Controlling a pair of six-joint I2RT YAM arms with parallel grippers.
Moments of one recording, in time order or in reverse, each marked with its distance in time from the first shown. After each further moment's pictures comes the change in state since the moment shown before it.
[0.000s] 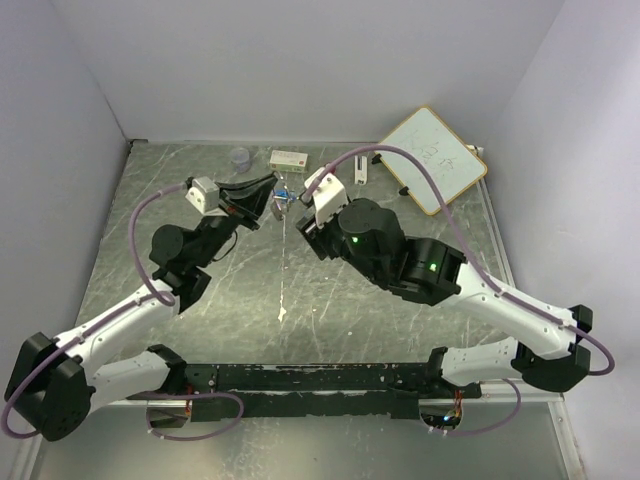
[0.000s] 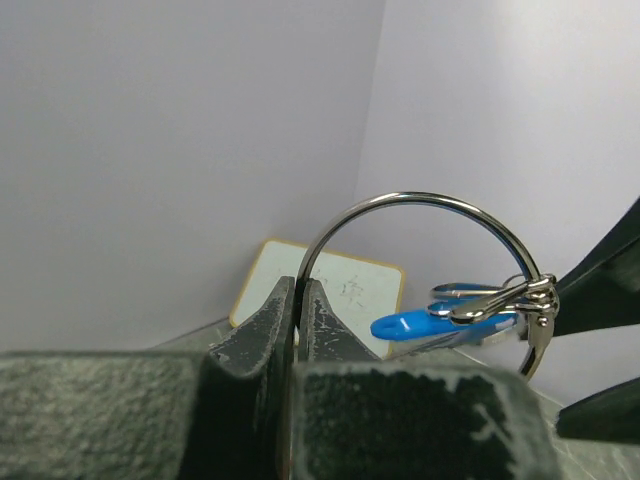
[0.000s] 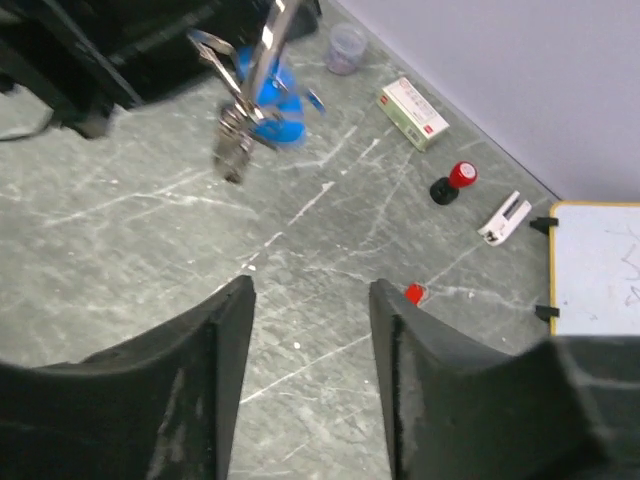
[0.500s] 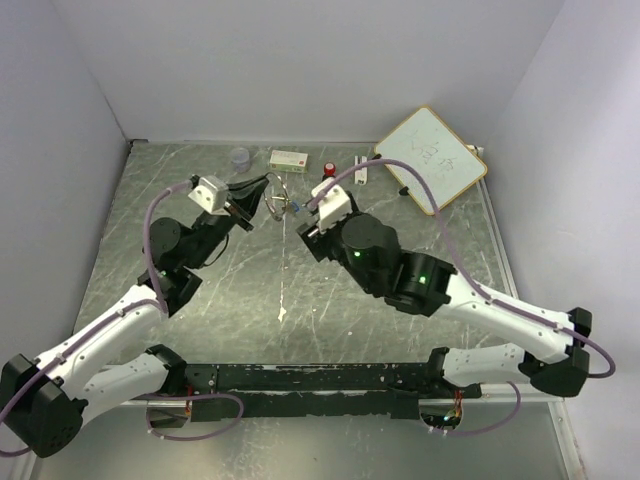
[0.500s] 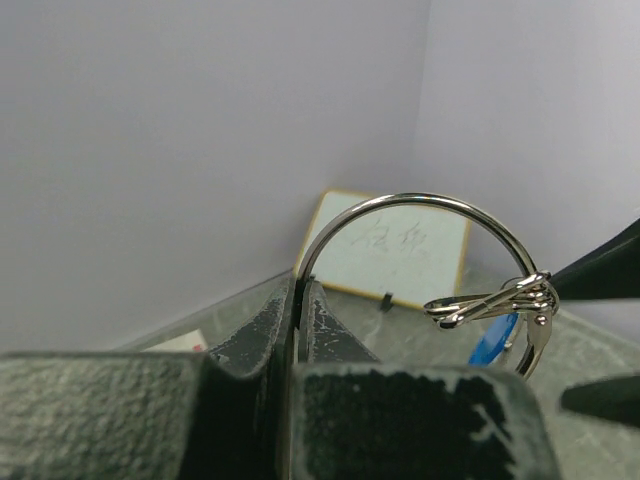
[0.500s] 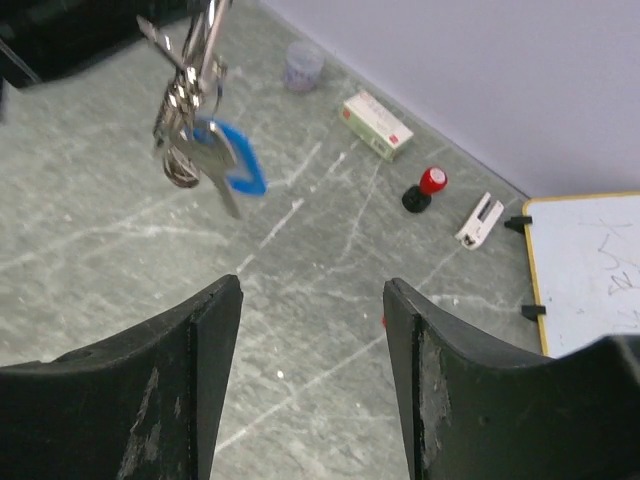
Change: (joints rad) left arm 0.002 -0.104 0.055 -0.270 -0.045 0.160; right arm 0.001 -0.031 -0.218 0.245 0.127 -0.036
